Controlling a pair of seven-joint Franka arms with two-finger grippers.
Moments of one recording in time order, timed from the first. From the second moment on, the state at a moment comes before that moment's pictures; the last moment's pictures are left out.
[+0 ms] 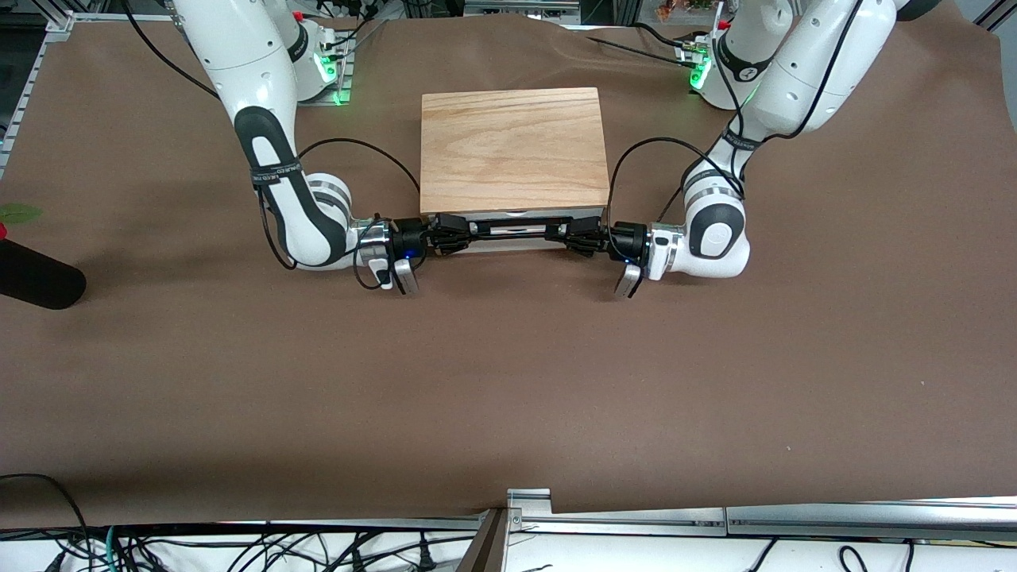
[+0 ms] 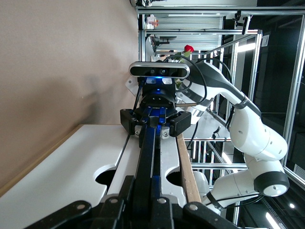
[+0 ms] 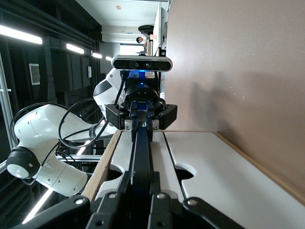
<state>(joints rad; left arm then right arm) -0.13 0.65 -0.21 -2.04 -1.66 1.78 1.12 0.49 0.64 -0.09 -2.00 1.81 1.71 -1.10</state>
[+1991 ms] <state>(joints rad) -0.13 0.87 -0.18 -1.60 -1.63 1.80 0.80 0.42 0.85 -0.10 -1.57 1.78 1.76 -0.92</state>
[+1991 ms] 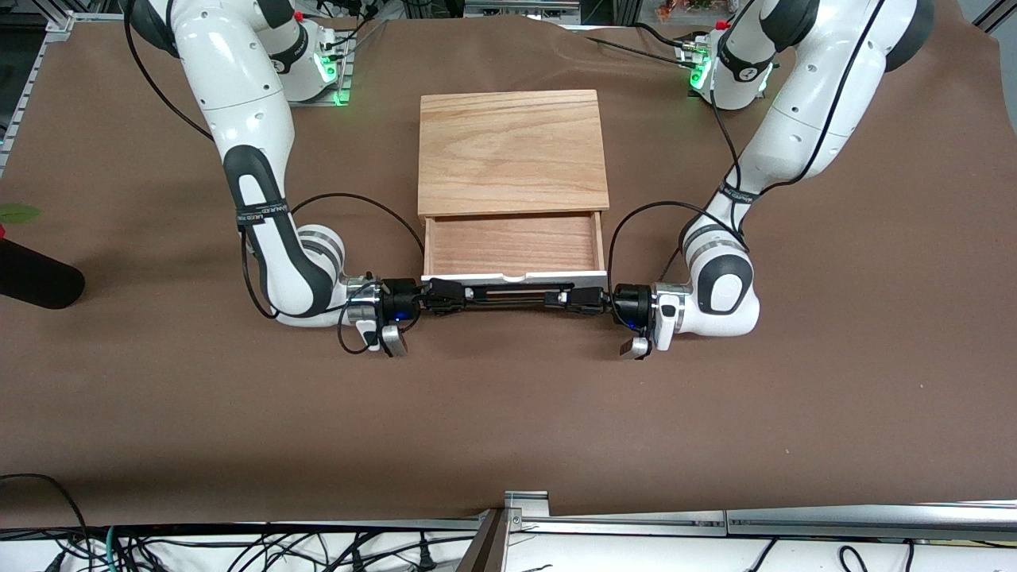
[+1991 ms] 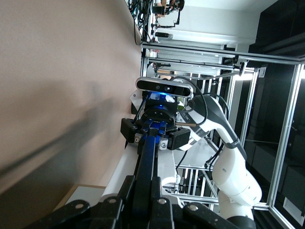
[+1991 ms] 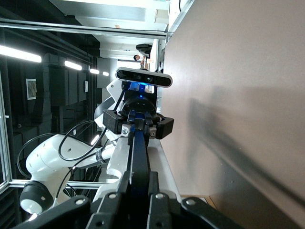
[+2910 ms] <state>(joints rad) -0.13 0.92 -0.18 -1.51 -1.63 1.82 0.75 0.38 0.90 -0.10 -1.45 1.80 1.84 -0.87</state>
